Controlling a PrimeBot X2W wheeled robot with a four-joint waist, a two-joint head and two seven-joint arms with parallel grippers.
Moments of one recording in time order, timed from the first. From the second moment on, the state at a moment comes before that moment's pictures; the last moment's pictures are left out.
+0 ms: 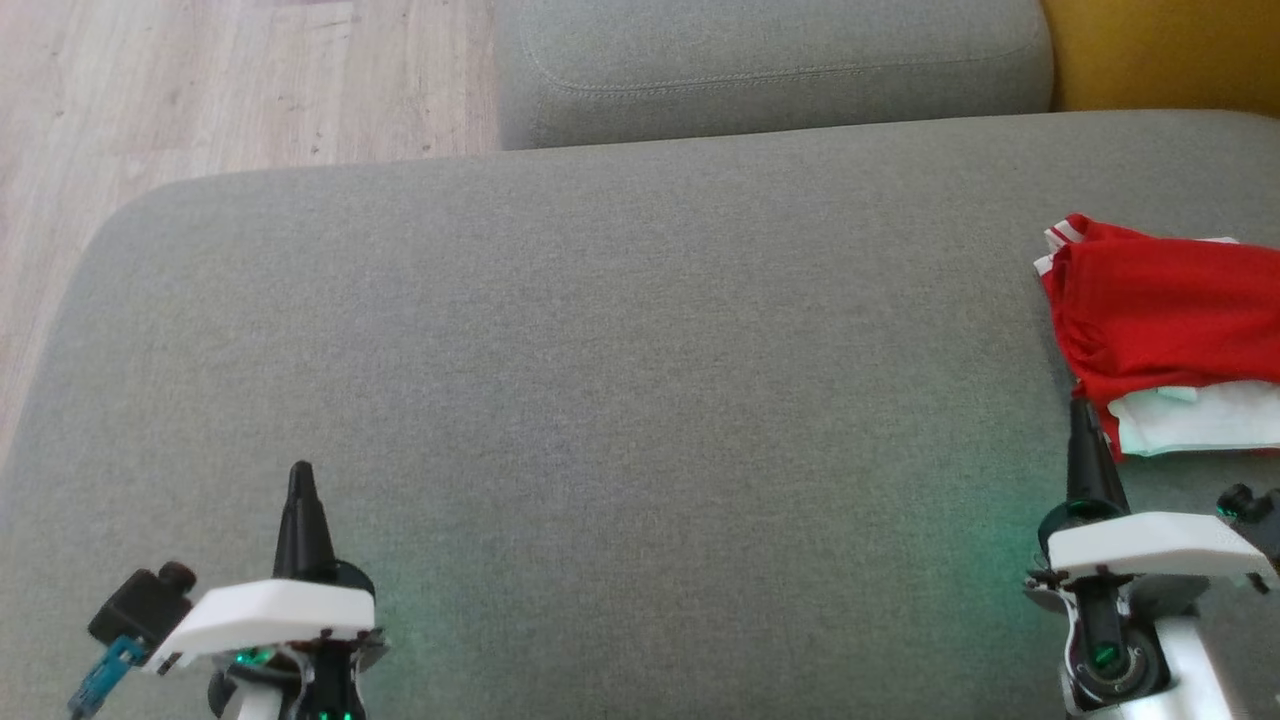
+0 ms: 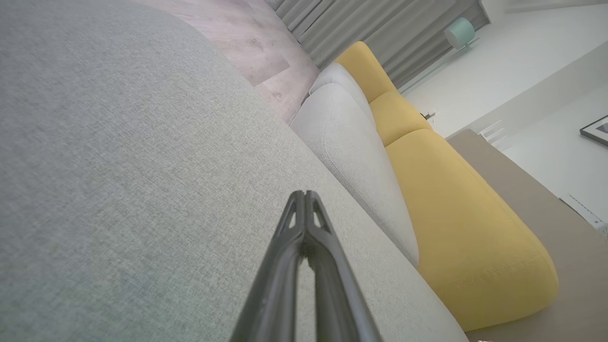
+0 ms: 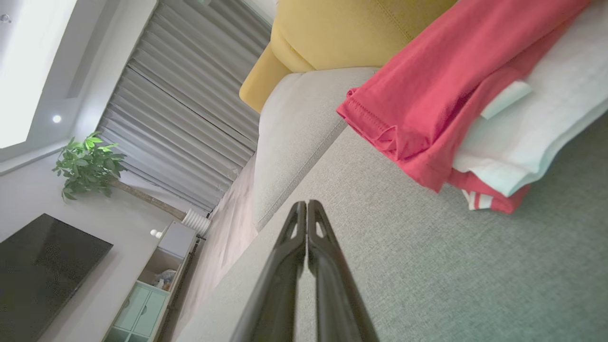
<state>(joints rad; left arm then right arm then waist) -0.08 0.05 -0.06 0.33 -0.95 -0.09 -0.07 -0.11 -0.04 -0.04 0.36 0.89 0.13 -0.07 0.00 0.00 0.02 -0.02</state>
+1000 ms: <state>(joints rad) -0.08 0.05 0.01 0.31 -1.27 -0.11 0.02 -0.11 -0.04 -0.09 0.32 1.24 0.13 0.02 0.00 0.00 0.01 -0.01</state>
